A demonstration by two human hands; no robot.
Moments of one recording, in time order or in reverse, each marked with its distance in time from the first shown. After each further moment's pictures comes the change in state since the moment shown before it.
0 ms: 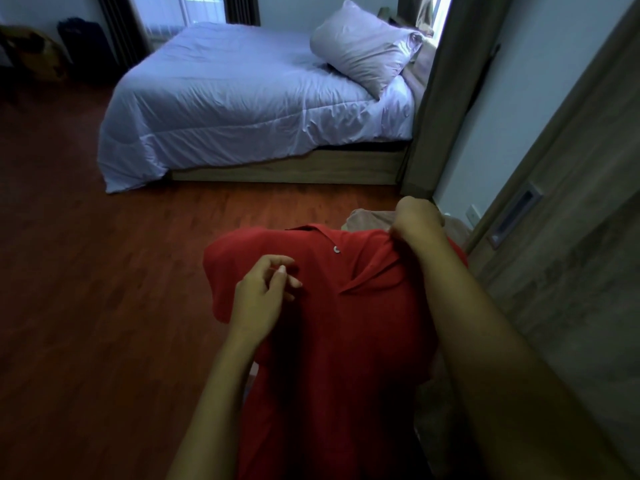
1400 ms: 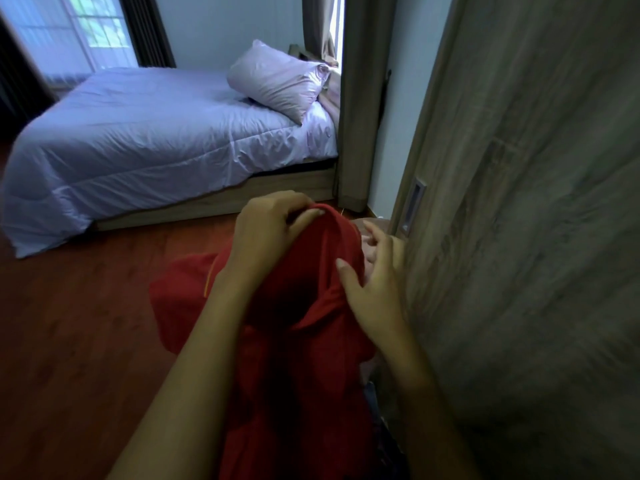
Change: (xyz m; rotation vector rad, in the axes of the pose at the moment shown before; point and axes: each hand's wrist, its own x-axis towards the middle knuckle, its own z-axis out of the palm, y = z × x) left_hand 0.043 0.123 0.073 0.359 -0.114 0.884; right_hand -0.144 0.082 0.026 0.914 0.447 -0.159
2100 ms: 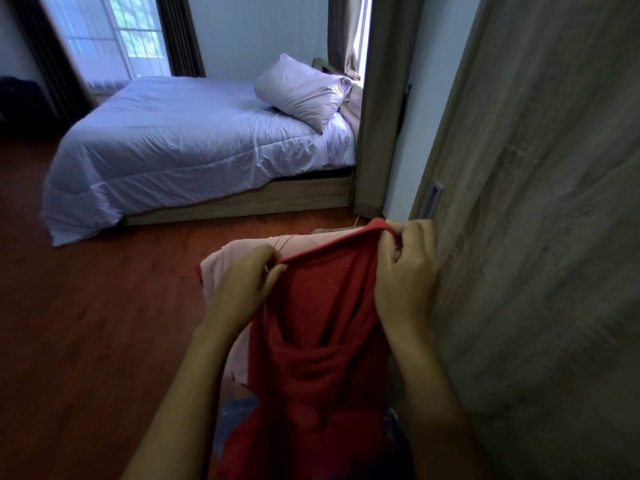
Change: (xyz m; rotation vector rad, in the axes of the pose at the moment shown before) left_hand -0.104 -0.027 -0.041 0.021 -0.112 -0.240; right_hand -0.023 -0.053 -0.010 -0.154 0.496 -0.342
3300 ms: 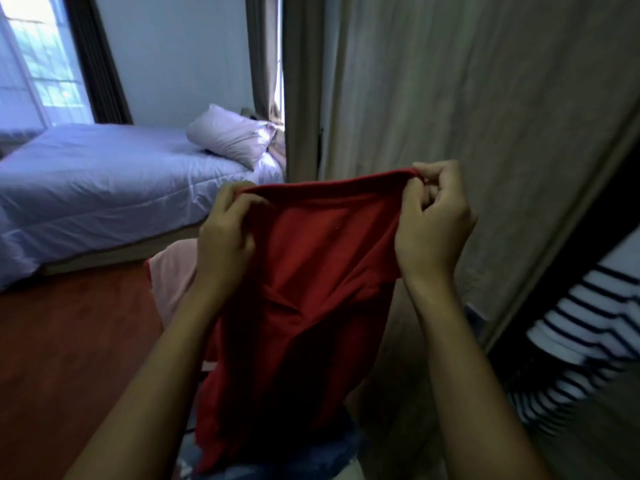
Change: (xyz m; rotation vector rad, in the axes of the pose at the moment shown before) left_hand -0.091 0.149 -0.074 -0.143 0.291 0.239; right_hand -0.023 -0.076 -0.195 0.041 0.233 0.083
